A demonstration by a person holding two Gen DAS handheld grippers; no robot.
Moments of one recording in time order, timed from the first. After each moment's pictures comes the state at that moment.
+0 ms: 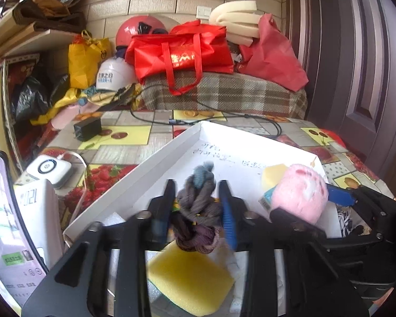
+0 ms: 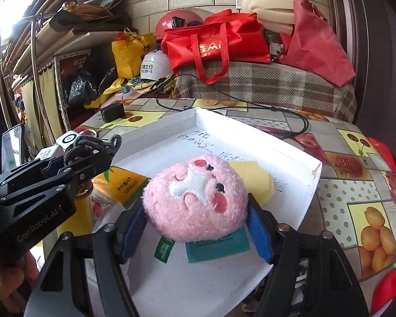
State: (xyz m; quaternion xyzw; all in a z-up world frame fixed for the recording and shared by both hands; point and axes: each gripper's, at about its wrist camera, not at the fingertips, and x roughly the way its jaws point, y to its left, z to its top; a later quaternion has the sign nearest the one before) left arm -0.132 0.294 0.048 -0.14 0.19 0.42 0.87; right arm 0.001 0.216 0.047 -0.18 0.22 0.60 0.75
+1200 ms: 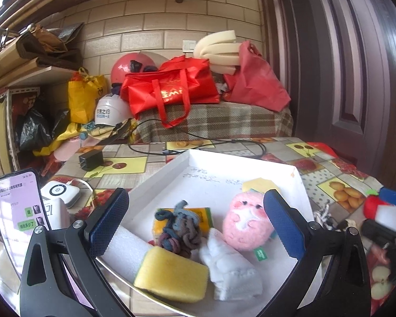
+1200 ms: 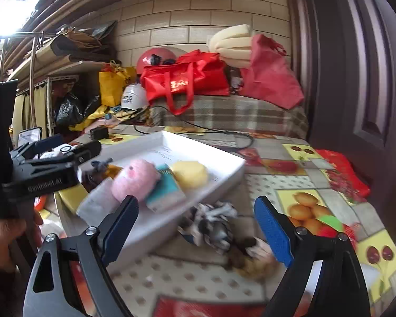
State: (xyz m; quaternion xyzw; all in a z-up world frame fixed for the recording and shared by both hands) left arm -0.145 0.243 0.060 -0.08 0.13 0.41 0.90; right arm 0.009 0.080 0.063 -0.14 0.14 0.54 0.82
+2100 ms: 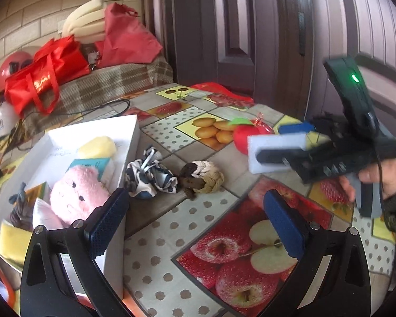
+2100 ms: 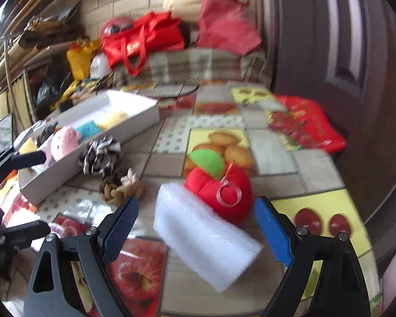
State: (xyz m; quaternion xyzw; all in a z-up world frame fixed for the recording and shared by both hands) left arm -0.045 0.121 0.049 -0.04 0.27 0.15 0.95; right arm 0.125 0.020 0.042 -0.17 0.27 0.53 0.78
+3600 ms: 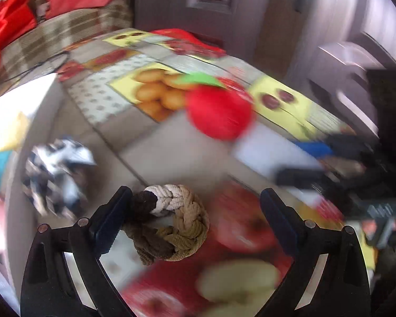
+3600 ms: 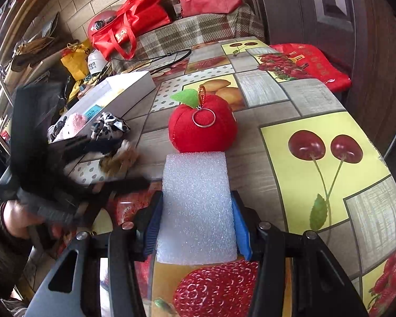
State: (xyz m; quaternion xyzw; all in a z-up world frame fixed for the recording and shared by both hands) left arm 0.050 0.103 0.016 -0.09 0.41 0.03 0.91; right arm 0.145 -0.026 0.023 -0.12 0.39 0.53 0.75
